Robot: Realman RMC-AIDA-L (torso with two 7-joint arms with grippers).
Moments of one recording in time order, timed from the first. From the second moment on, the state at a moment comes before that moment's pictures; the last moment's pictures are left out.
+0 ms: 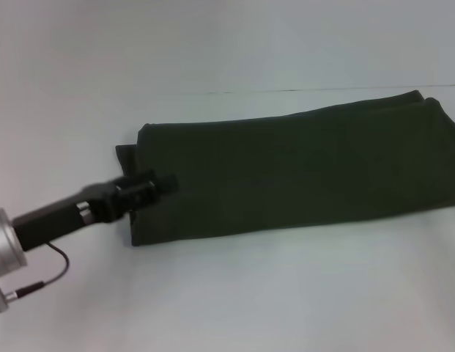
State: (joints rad) left arm -0.44 -2.16 0.54 0.64 1.86 1.63 -1.71; right arm 0.27 2.07 -0.35 -0.81 -1.86 -1.51 1.73
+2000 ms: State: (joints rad) left arm -0.52 -2.10 0.71 0.52 2.05 1.41 -2.31; right arm 0.34 2.00 -0.36 -0.82 -1.86 -1.53 1.86
